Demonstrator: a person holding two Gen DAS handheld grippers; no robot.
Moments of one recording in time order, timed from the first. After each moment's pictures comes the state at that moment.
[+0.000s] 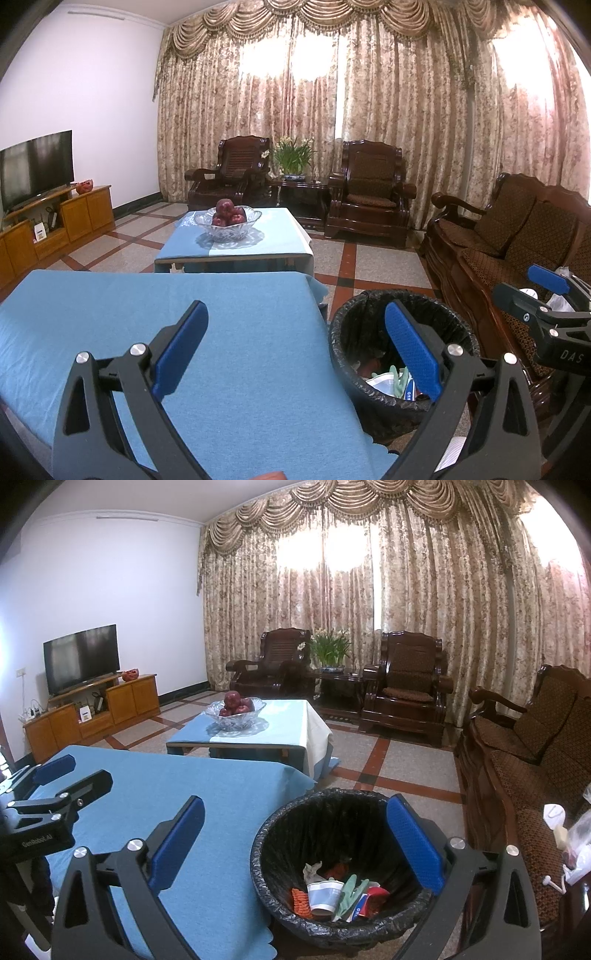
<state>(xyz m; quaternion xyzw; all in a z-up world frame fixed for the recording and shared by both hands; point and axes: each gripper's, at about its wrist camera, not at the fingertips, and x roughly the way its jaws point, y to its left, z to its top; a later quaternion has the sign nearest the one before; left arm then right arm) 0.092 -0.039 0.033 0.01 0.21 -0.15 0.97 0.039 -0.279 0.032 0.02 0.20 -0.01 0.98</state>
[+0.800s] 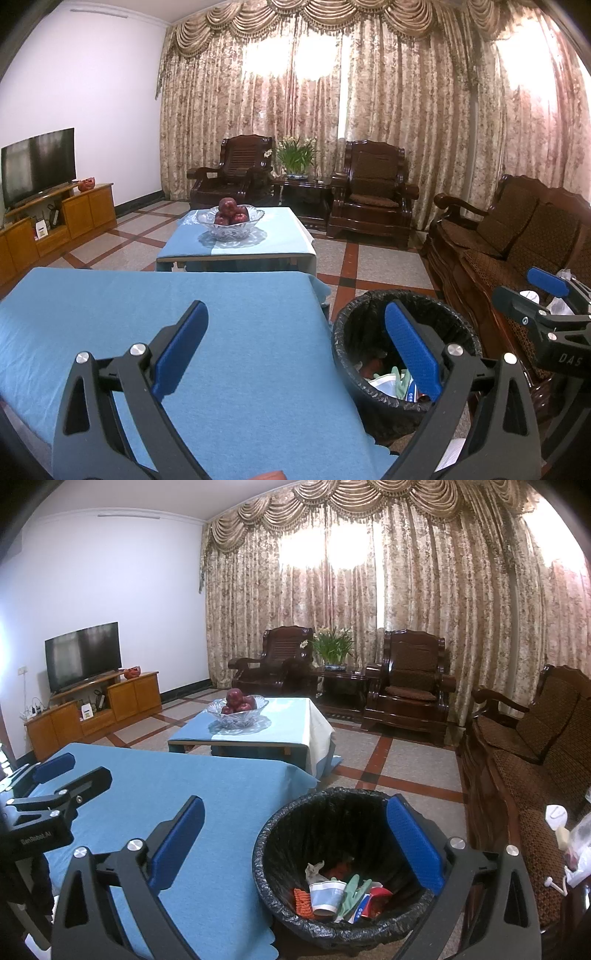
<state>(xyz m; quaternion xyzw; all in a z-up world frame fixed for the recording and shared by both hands) 0.092 -0.037 0.033 0.01 0.21 -0.15 0.97 0.040 -0.273 0.030 0.02 0.20 -0.01 0.98</state>
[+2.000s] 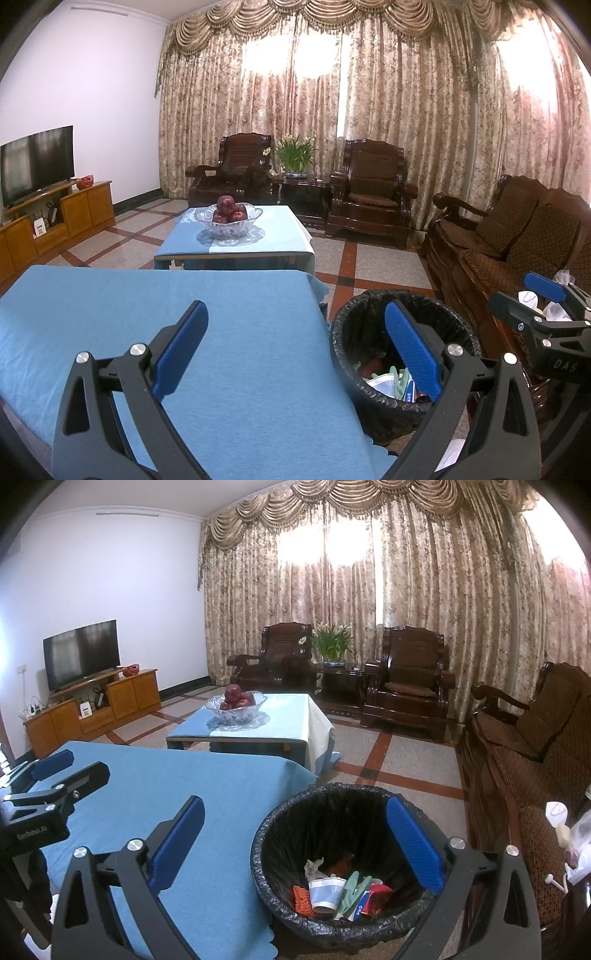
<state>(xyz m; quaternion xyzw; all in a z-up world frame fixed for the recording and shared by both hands) 0.092 -0.037 0.033 0.01 0.21 -0.15 0.97 0.040 -0.269 0.025 0.03 0.21 -0.01 0.98</state>
